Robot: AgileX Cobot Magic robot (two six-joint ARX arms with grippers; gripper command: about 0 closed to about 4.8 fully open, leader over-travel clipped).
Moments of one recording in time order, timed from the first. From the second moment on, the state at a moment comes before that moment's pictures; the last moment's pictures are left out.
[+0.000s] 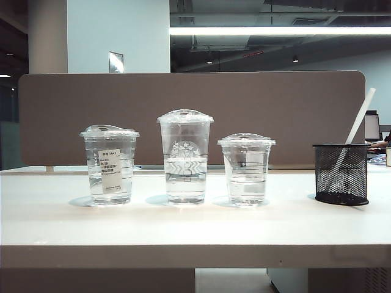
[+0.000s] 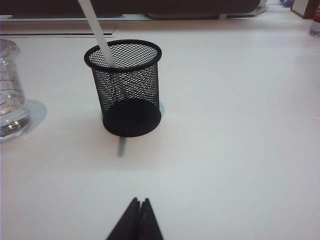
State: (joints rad) left arm -0.28 0.20 0.58 -0.66 0.20 -0.16; right arm 0.06 0.00 0.01 -0.20 0.07 0.01
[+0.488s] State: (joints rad) left arm -0.28 0.20 0.58 -0.70 0.20 -0.16; right arm 0.06 0.00 0.01 -0.20 0.07 0.01
